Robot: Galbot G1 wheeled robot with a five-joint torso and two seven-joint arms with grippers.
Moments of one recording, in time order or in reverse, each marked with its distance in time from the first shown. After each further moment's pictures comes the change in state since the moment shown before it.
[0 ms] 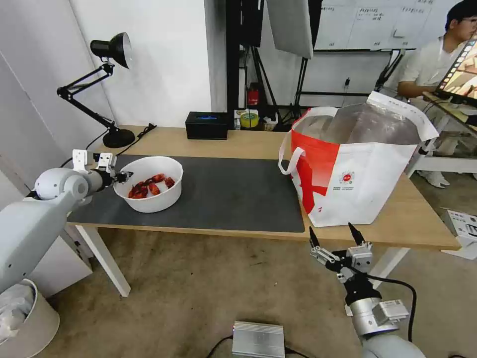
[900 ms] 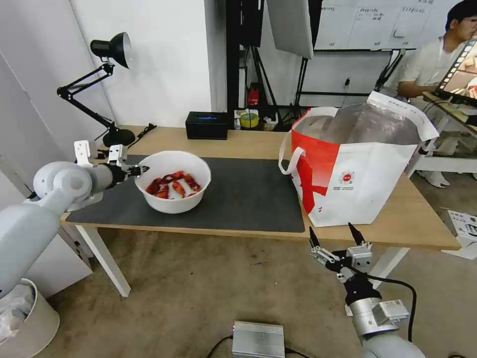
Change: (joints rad) left arm 0.071 0.023 -0.103 -0.380 -0.509 0.085 -0.384; right arm 0.000 0.000 0.000 0.000 0.000 0.000 0.000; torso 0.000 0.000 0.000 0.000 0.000
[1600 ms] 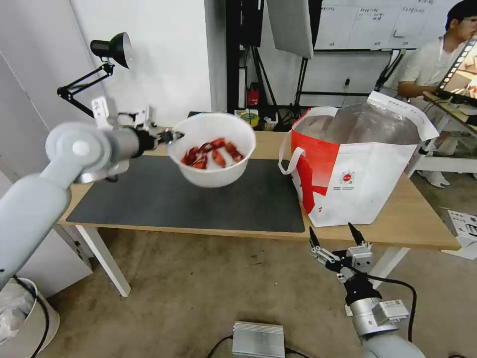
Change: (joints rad) left arm -0.328 -0.119 0.171 -0.104 -0.220 0.009 -0.183; right arm 0.000 0.000 0.000 0.000 0.000 0.000 0.000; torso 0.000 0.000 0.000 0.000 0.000
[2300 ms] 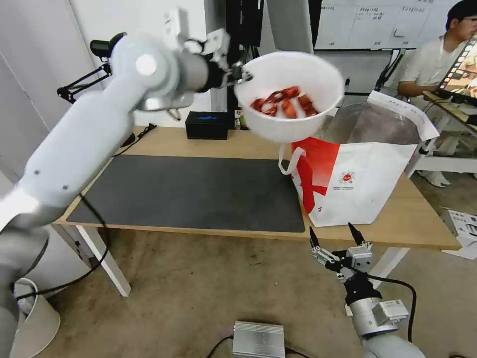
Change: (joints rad) left arm -0.444 -0.356 0.258 0.223 -0.072 -0.005 -0.044; right arm 0.000 0.000 0.000 0.000 0.000 0.000 0.000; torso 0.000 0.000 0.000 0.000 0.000
